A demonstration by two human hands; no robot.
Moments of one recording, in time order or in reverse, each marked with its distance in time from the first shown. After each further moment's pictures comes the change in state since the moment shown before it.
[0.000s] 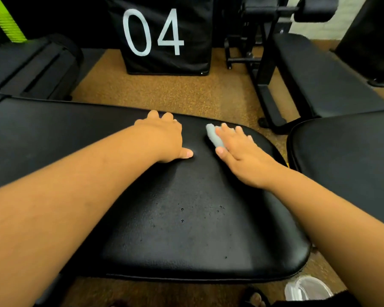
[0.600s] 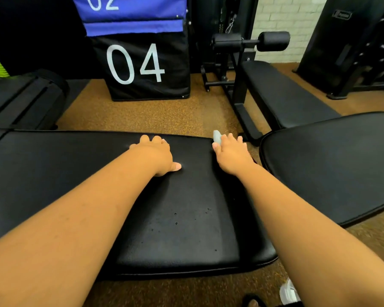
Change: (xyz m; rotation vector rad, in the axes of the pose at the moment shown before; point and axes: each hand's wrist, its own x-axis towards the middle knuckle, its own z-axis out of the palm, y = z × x) left_hand -0.004 0.005 -0.001 -0.068 -0.036 -0.036; right_hand 0.028 0.014 -0.002 -0.144 0.218 0.375
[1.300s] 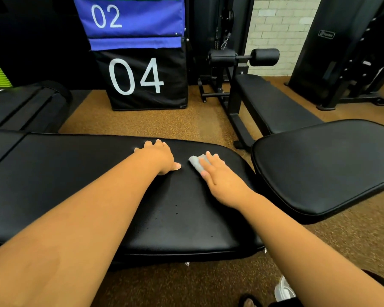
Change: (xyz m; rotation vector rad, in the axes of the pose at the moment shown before) left_hand 0.002 0.003 0.007 -0.107 0.022 -0.020; right_hand -0.088 -0.011 -0.006 0.195 -0.068 -0.358
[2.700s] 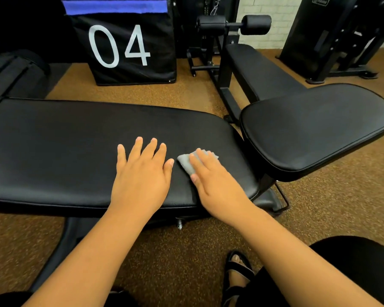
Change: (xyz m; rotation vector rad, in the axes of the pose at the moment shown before) left_hand -0.128 0.005 0.101 -0.163 0.600 0.144; right_hand -0.107 -0.055 0.015 -0.017 0.085 0.012
